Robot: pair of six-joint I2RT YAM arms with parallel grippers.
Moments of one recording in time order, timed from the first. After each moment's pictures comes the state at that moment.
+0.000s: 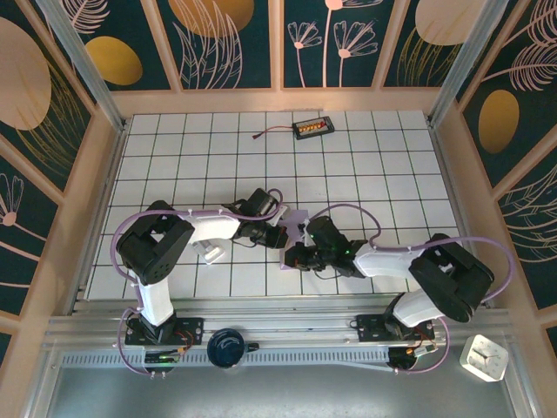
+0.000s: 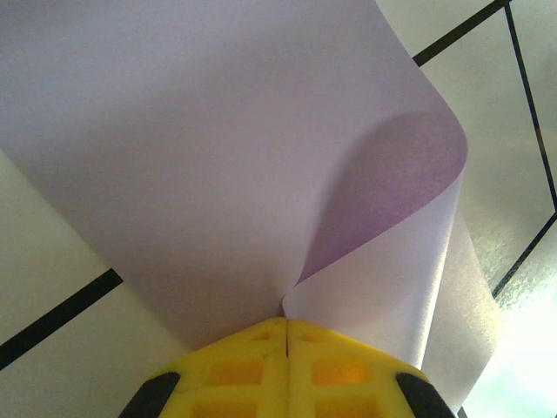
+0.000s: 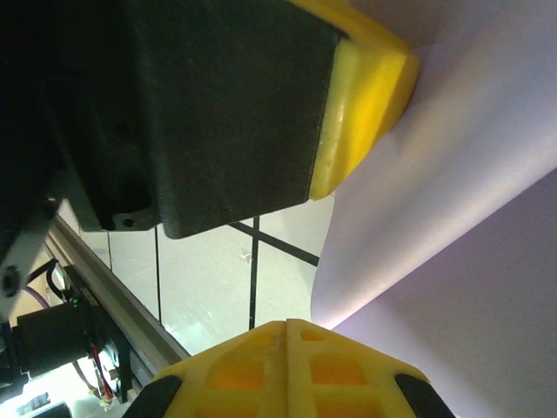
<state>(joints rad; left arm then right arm) -0.73 1.86 0.97 -0.19 0.40 -0.40 0.86 1.45 0.48 0.20 -0.39 0.96</state>
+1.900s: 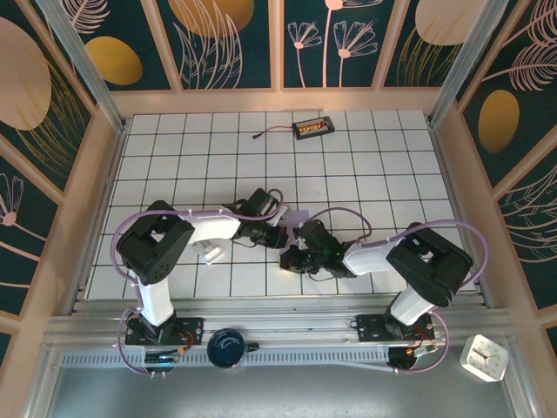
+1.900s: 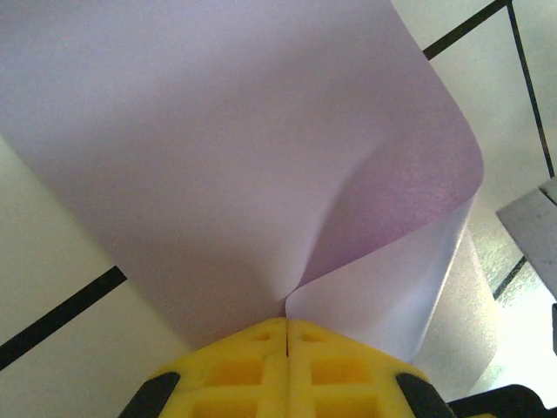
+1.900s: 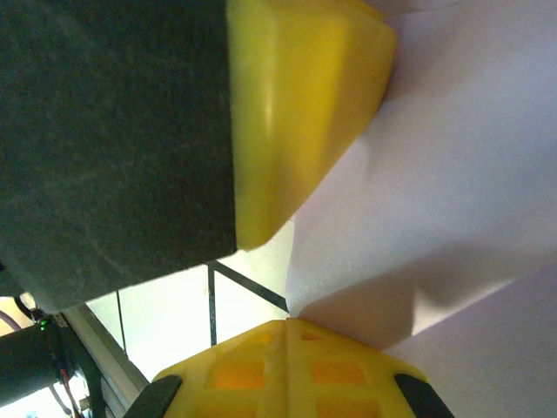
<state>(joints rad) -0.74 1.86 0.97 -0.19 0.39 -0.39 0.90 1.58 0.49 0.28 -0.35 1.00</state>
